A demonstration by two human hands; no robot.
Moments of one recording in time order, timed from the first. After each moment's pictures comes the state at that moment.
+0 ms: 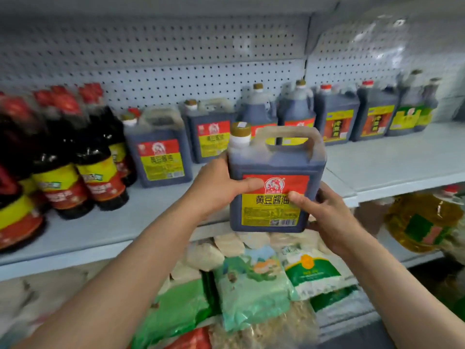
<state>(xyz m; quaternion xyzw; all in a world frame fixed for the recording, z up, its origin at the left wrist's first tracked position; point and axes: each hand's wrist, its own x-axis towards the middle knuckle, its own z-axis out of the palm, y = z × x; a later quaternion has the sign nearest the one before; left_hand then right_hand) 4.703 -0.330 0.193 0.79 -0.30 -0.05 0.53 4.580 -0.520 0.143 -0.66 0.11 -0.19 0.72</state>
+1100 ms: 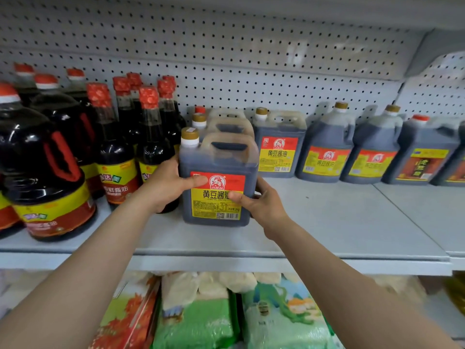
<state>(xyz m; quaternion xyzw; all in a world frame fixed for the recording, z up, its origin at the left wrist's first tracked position) 4.856 -0.152 0.168 0.79 -0.14 -0.01 0.60 4.814 -0.373 0.117 -0.72 0.03 -0.06 0.69</state>
